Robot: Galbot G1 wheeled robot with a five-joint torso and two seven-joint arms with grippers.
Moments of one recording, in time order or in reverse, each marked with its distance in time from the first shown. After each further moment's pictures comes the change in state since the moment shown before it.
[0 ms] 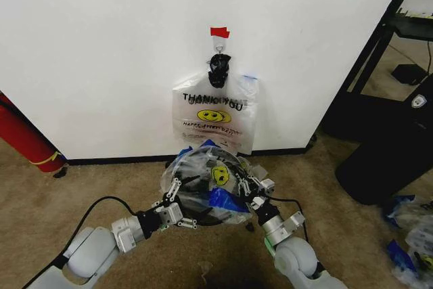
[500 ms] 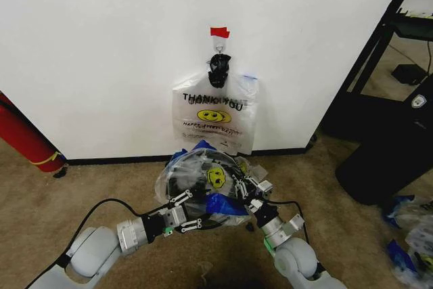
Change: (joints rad) left arm 0.008 -0.013 0.004 -0.007 -0.077 0.045 0.084; right arm -0.007 0.010 0.001 0.012 -0.022 0.018 -0.016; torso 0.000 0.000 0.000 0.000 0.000
